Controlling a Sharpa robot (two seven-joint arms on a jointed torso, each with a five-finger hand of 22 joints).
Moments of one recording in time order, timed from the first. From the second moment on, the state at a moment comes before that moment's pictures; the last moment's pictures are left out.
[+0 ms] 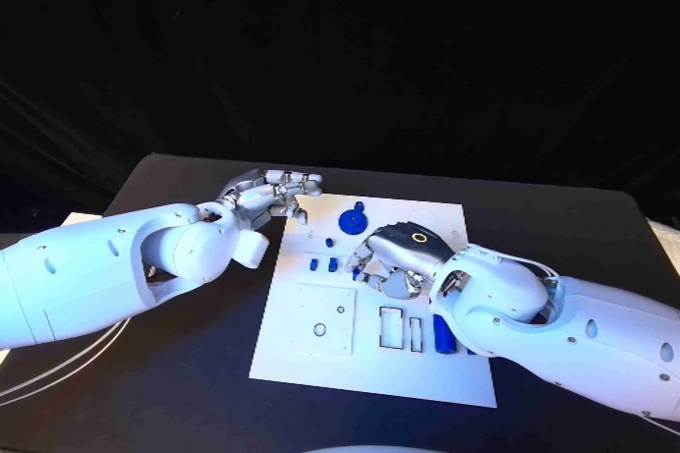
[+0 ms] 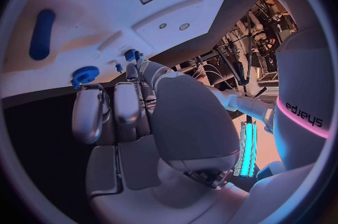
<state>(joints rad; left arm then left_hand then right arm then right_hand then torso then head) 1.23 -0.95 -0.04 1.59 0.03 -0.22 0.25 1.35 -0.11 0.47 0.00 0.06 1.04 0.18 0.11 0.07 1.15 0.10 0.21 0.10 1.26 0.01 0.97 0.62 0.16 1.29 0.10 0.55 0.74 1.08 -0.71 0.01 1.71 -1.76 -0.31 -0.13 1.50 -0.09 0.44 0.07 0.09 1.15 0.12 0.07 0.13 1.19 0.07 0.06 0.07 1.47 -0.01 1.17 1.09 0.08 1.36 0.09 1.38 1.20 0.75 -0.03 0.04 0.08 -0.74</state>
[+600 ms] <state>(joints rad) 1.23 -0.95 -0.04 1.59 0.03 -0.22 0.26 1.35 -0.11 0.47 0.00 0.06 1.04 0.18 0.11 0.07 1.15 0.10 0.21 0.10 1.26 0.01 0.97 0.62 0.16 1.29 0.10 0.55 0.74 1.03 -0.66 0.00 1.69 -1.77 -0.30 -0.11 1.50 -0.09 0.45 0.07 0.09 1.15 0.12 0.07 0.13 1.19 0.07 0.06 0.07 1.47 -0.01 1.17 1.09 0.08 1.36 0.09 1.38 1.20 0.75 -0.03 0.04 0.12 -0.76</state>
